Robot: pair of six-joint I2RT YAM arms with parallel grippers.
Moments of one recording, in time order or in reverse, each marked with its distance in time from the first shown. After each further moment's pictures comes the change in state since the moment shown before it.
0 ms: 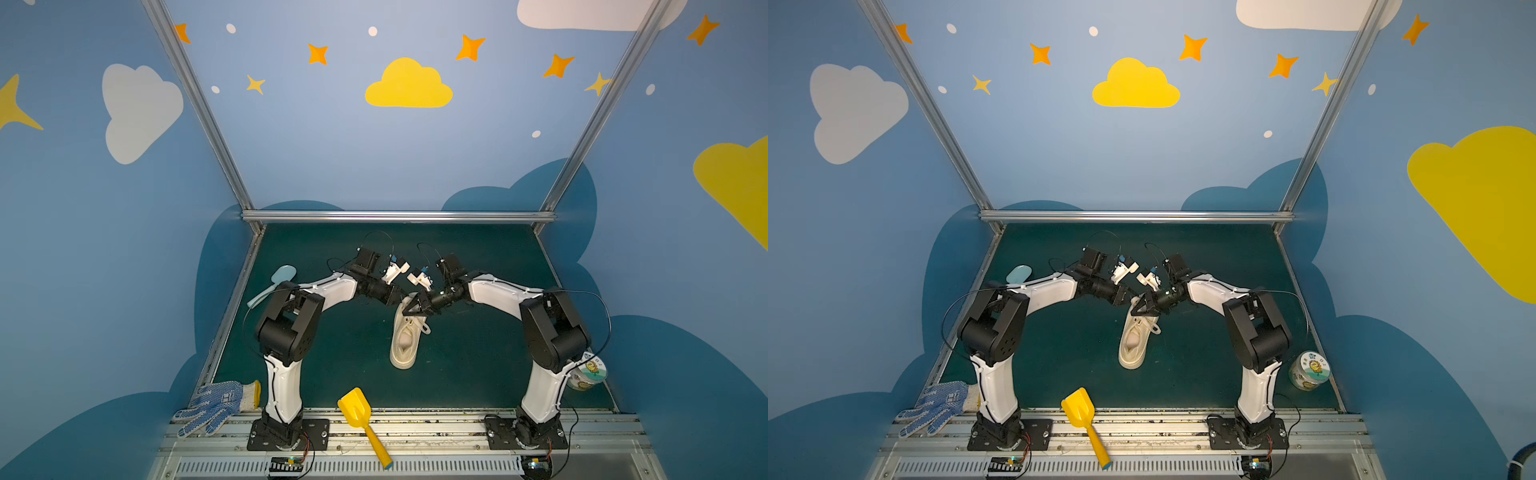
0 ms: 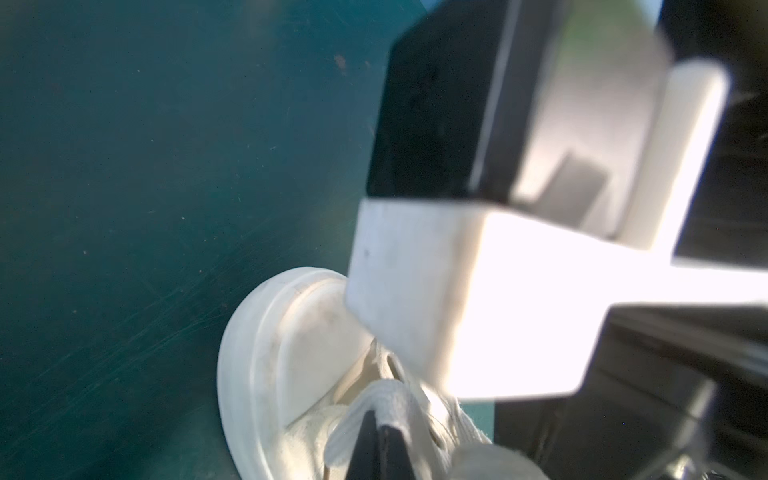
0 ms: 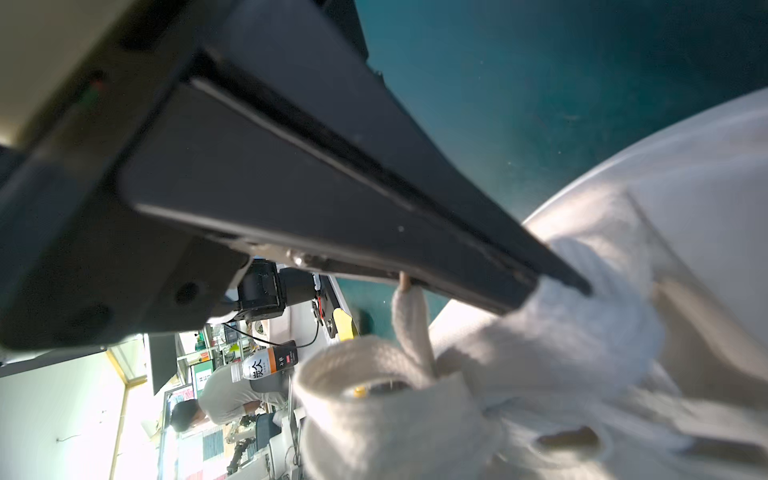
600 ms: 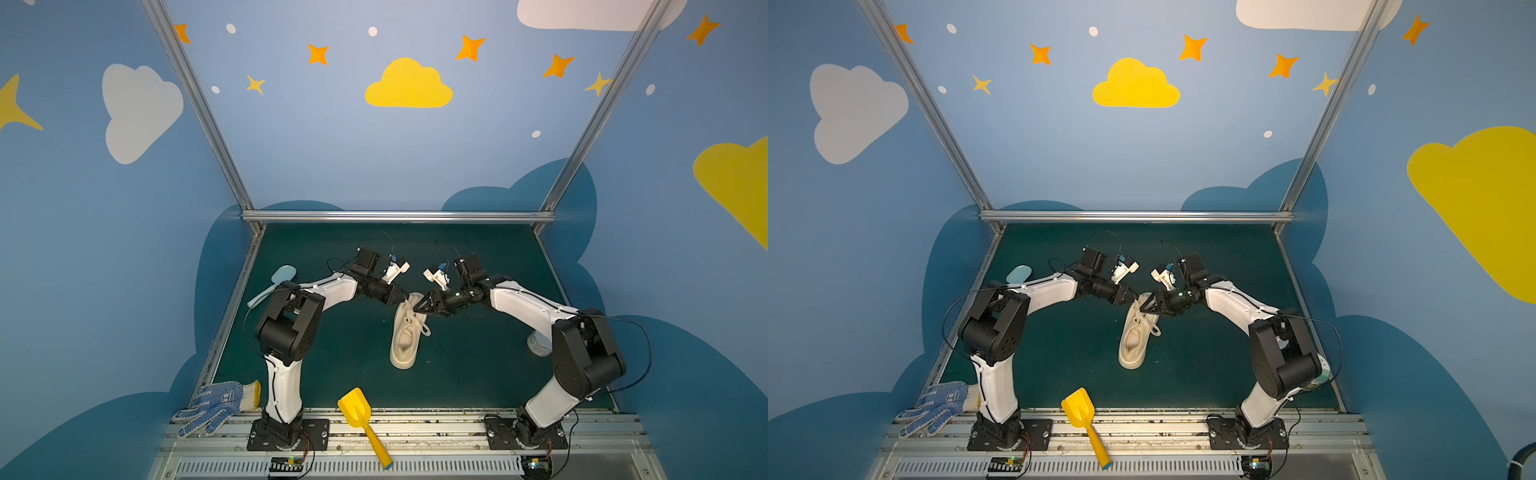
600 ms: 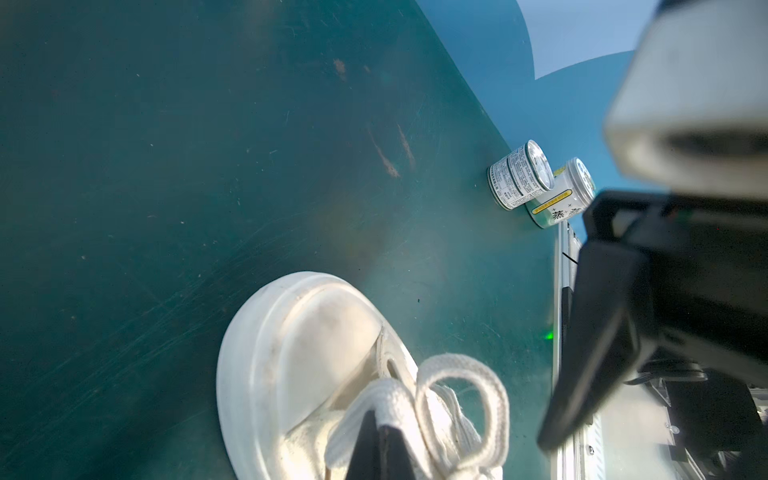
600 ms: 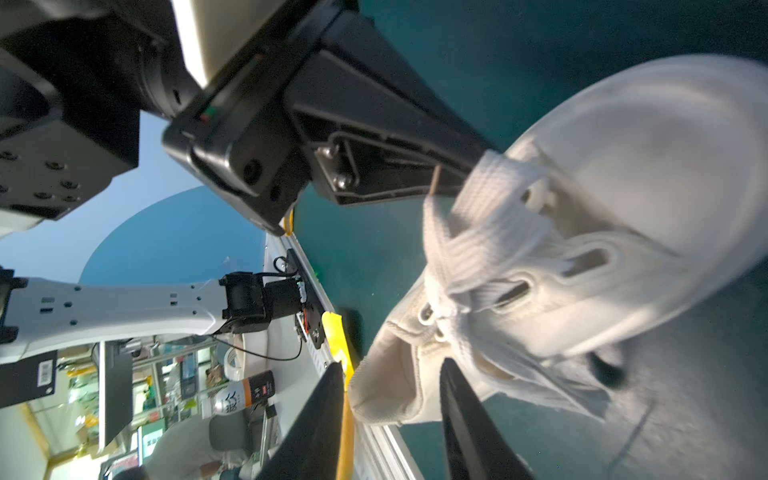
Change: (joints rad) left arm 0.000 0.005 0.000 0.014 0.004 -0.008; right arm -0.073 -0.220 -0.112 -0.031 0.135 0.019
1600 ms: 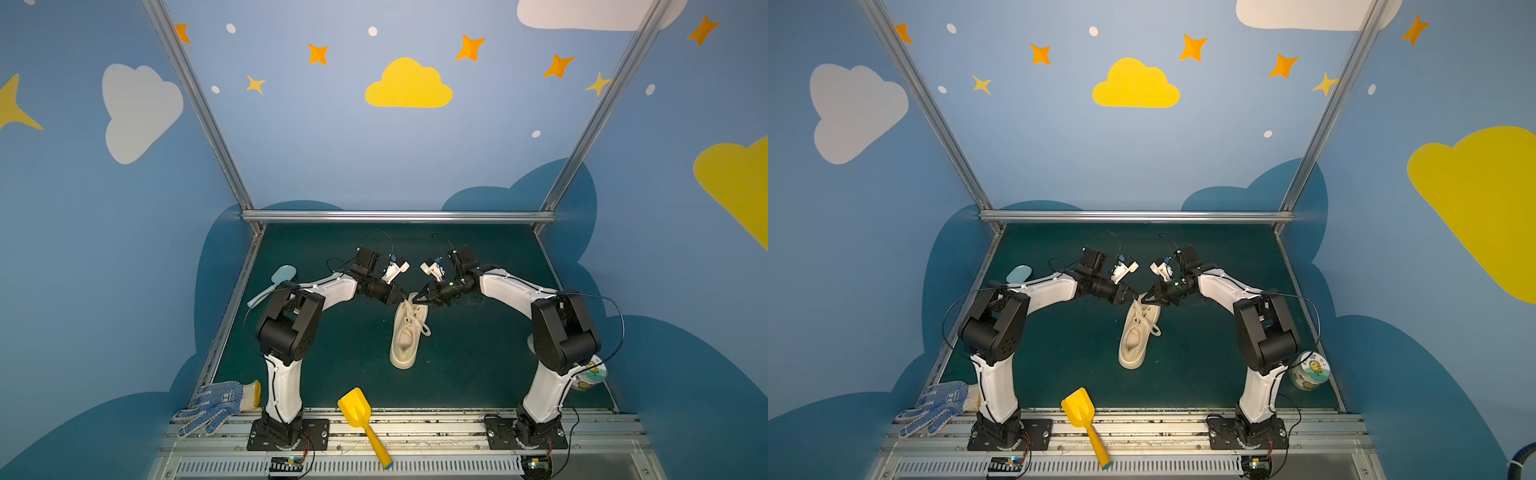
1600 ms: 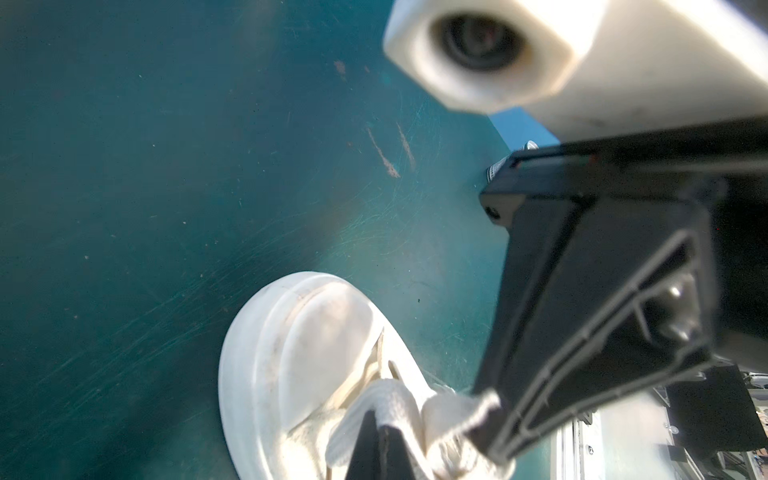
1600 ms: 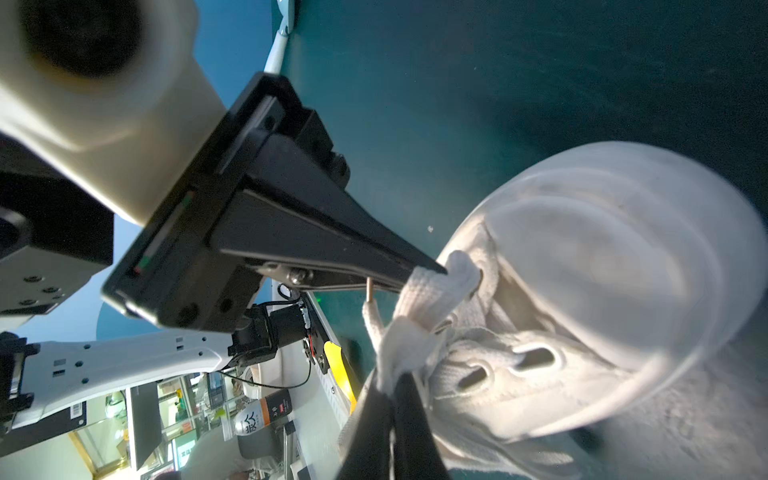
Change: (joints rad) left arm 0.004 0.003 0.000 0.000 0.005 0.000; right arm 0.003 0.171 0.139 -0.010 -0.056 0.027
